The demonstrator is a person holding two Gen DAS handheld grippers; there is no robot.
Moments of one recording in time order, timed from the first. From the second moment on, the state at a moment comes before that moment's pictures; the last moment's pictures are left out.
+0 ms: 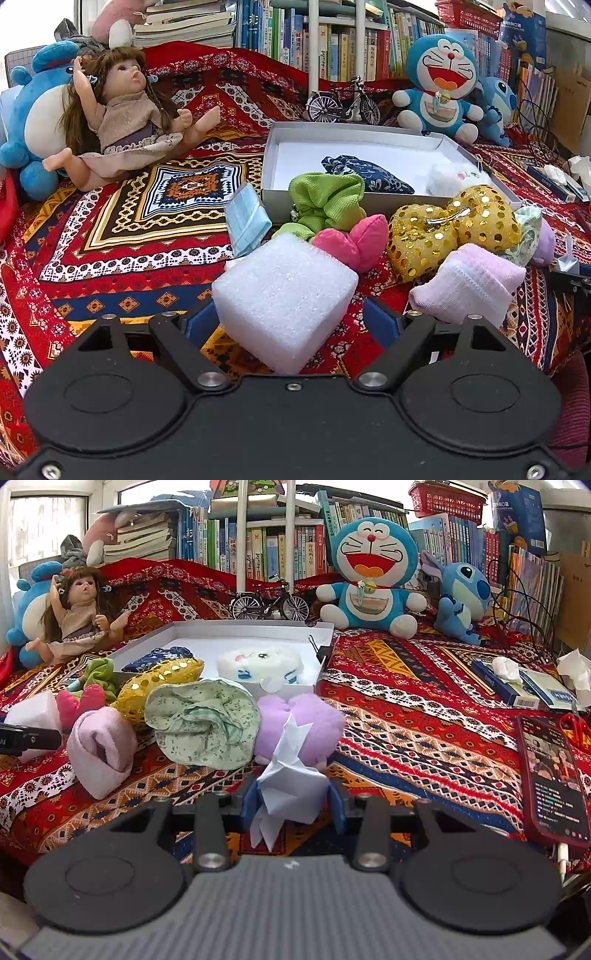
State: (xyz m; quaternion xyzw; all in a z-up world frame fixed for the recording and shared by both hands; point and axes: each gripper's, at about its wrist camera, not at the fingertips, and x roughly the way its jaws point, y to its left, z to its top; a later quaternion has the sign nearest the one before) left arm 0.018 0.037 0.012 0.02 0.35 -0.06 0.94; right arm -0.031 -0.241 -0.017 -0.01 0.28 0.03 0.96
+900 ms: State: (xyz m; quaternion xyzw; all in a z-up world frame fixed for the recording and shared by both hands) left arm 0.039 0.050 0.071 0.00 0.29 -0.06 0.95; right arm 0.008 -0.244 0.038 -0.02 0.26 0.03 0.96
